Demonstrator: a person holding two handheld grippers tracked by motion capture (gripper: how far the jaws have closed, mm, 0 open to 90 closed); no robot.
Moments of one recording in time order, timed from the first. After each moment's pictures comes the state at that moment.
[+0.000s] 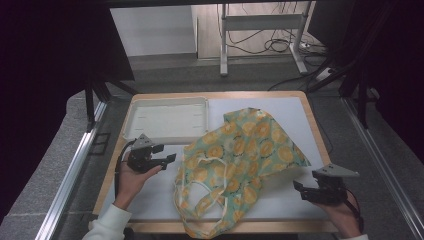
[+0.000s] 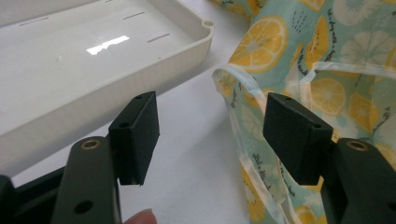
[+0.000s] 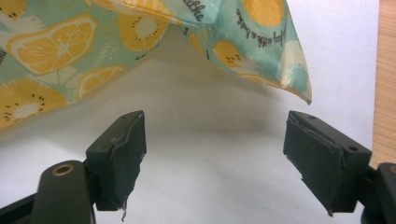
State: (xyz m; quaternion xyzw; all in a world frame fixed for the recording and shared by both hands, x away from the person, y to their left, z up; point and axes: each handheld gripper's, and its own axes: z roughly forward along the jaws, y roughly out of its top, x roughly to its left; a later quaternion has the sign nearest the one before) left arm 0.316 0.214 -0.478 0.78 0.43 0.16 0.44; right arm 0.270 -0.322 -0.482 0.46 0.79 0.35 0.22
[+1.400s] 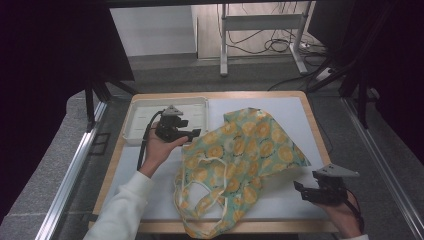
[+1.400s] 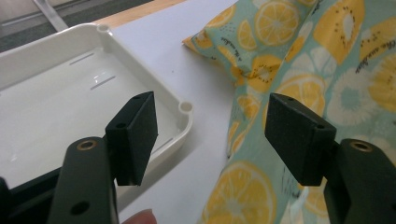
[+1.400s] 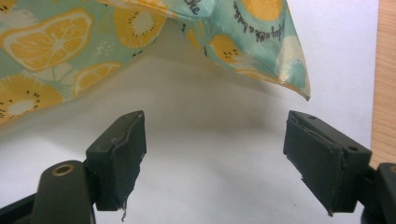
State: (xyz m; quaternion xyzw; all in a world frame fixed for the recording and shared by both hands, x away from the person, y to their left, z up) left arm 0.402 0.143 -0.436 0.80 0.40 0.14 0.43; right arm 0.271 -0.324 -0.483 0.46 0.79 0.34 0.22
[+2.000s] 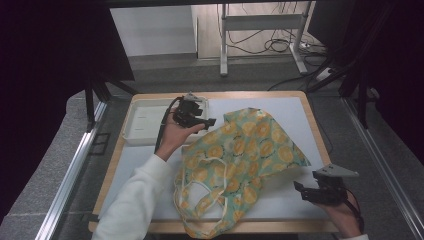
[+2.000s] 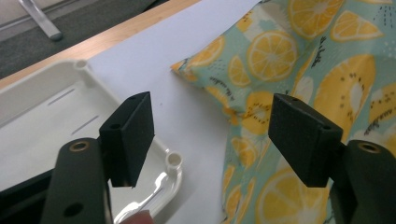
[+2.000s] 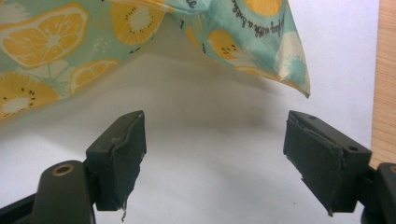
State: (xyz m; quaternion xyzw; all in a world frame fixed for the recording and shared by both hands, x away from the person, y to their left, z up) left arm 0.441 0.095 -0.420 0.82 0.38 0.13 0.40; right arm 0.272 -0.325 -0.485 0.46 0.79 0.34 0.22
